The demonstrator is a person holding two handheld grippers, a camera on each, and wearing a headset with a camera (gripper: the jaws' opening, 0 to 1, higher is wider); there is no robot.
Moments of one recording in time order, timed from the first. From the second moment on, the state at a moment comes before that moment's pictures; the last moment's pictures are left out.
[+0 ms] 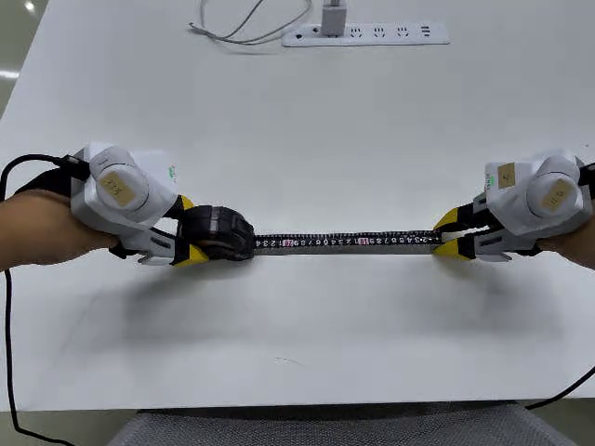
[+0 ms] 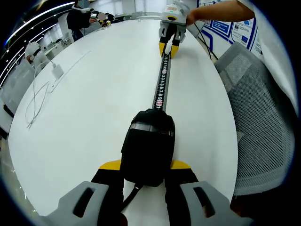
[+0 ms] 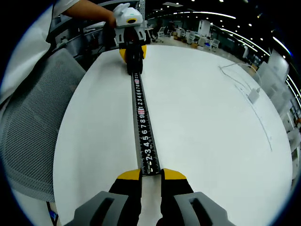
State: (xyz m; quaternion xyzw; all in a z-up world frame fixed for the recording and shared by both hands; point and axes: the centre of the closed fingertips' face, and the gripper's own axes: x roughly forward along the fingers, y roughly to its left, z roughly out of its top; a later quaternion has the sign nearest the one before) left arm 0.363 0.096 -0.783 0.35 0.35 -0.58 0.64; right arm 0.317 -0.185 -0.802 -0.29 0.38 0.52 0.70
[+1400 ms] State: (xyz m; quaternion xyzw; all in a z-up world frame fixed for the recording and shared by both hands) left arm 0.365 0.103 -0.761 0.26 0.35 -0.53 0.73; right arm 0.314 -0.177 -0.777 -0.20 0.36 0.47 0.78
